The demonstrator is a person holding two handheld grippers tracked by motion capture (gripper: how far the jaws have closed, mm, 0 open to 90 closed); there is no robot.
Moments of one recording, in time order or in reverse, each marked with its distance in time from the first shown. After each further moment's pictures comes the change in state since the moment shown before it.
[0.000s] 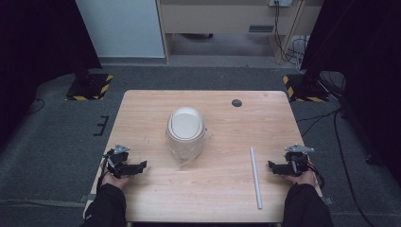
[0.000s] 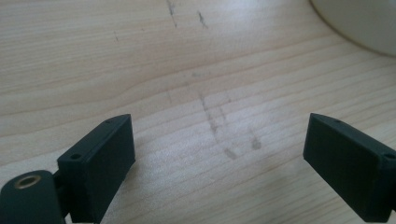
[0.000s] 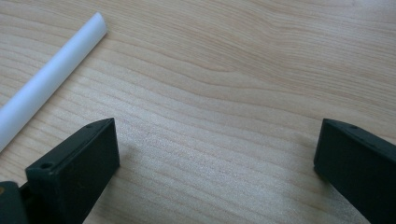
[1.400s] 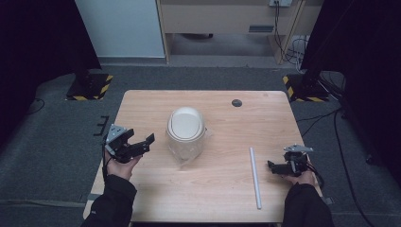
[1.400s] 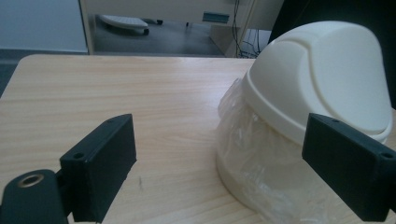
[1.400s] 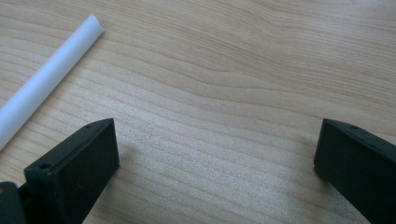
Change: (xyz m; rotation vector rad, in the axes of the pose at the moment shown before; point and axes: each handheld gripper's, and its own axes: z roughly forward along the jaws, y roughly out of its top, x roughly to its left) left arm -0.052 0.074 -0.052 -0.400 -0.069 -0.040; right arm 0.003 0.001 0.001 0.007 -0.015 0.009
